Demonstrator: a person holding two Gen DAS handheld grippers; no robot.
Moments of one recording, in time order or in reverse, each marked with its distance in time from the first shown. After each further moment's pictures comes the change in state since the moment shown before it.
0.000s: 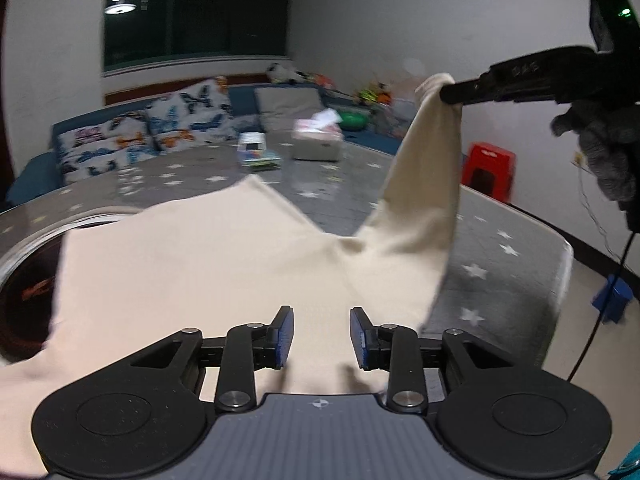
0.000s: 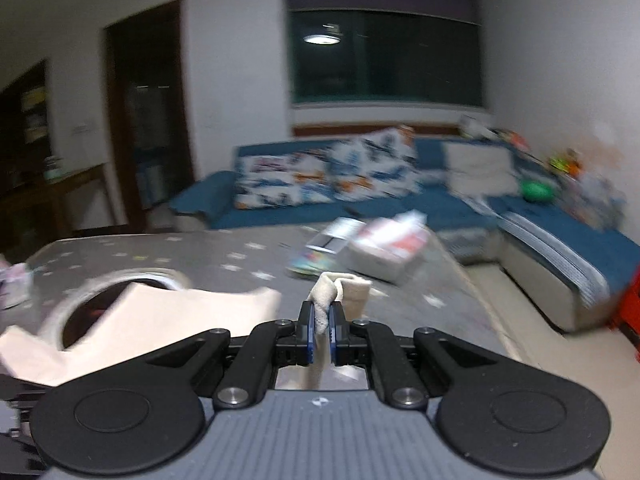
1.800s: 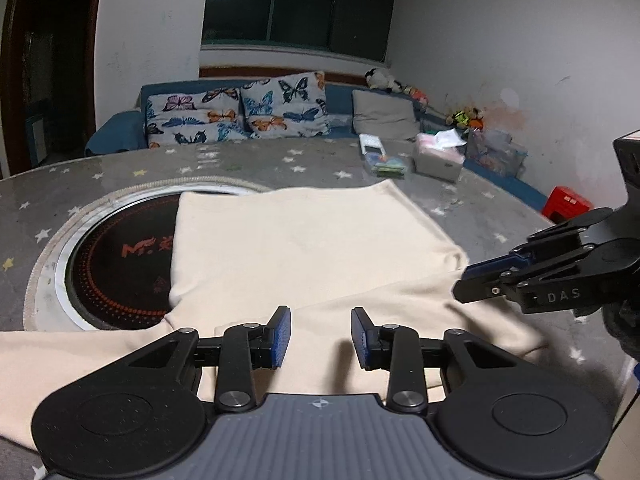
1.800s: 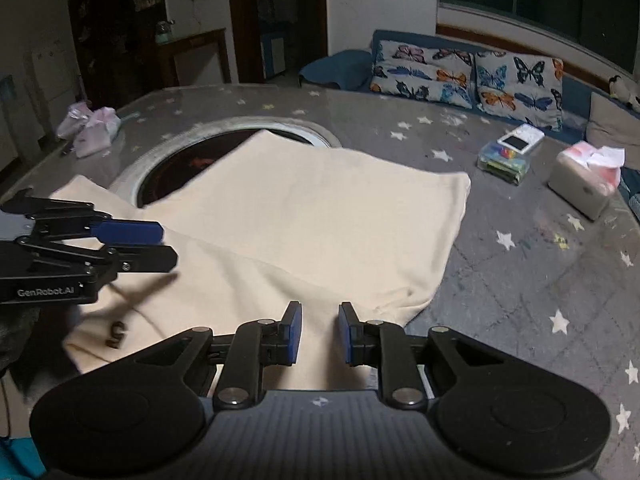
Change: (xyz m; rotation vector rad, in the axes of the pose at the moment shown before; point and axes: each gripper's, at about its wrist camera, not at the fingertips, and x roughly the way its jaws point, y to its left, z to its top) left arm -0.001 0.078 -0.005 -0.191 0.004 0.196; right arm 0.109 0.095 -0.063 -0.219 0.380 0.262
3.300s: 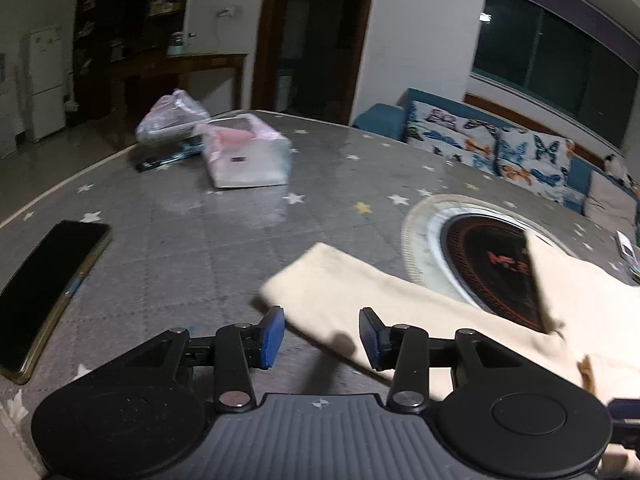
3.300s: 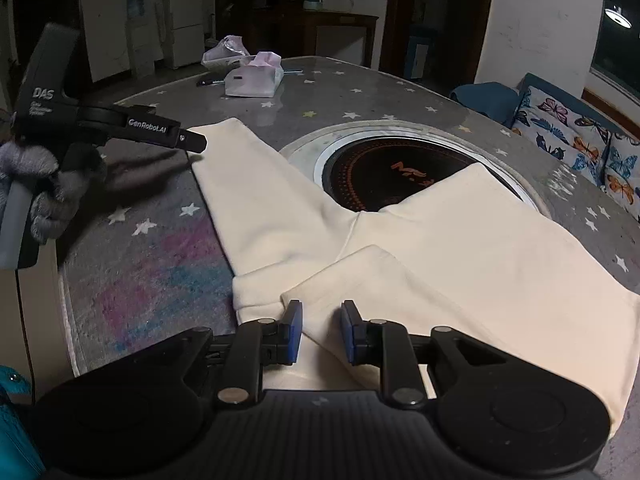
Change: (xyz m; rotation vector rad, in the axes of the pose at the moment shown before) left arm -0.100 0.172 -0.050 -0.482 -0.060 0.604; right arm 0.033 0.151 0.014 -0.376 -0.001 0.238
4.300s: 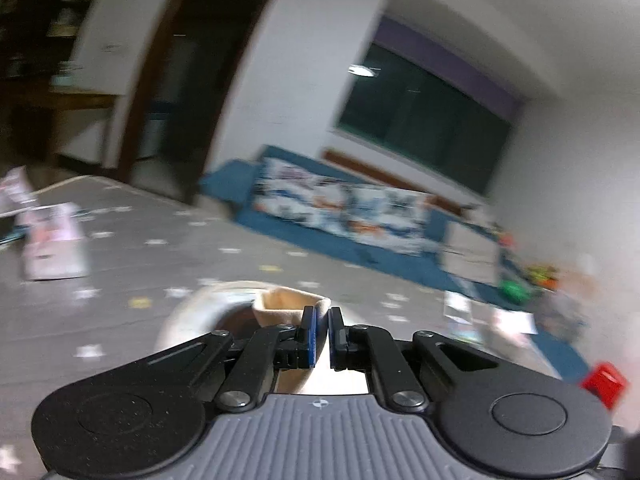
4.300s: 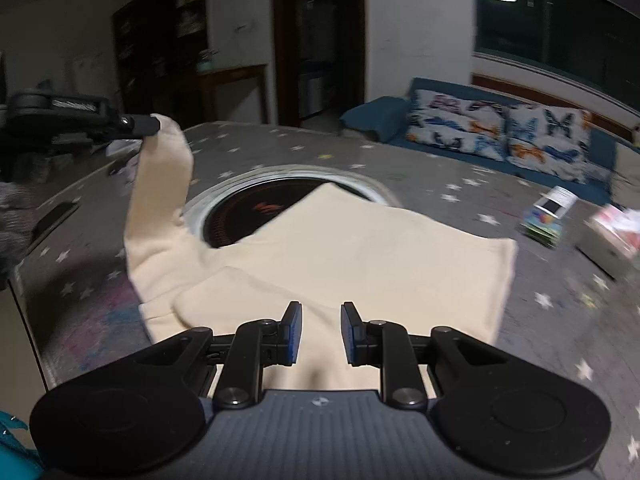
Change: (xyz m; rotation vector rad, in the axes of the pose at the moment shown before) left arm -0.073 -0.124 0.049 0.038 -0.152 -0.507; right arm -0.096 -0.078 -0.045 0.297 -0.162 -0.203
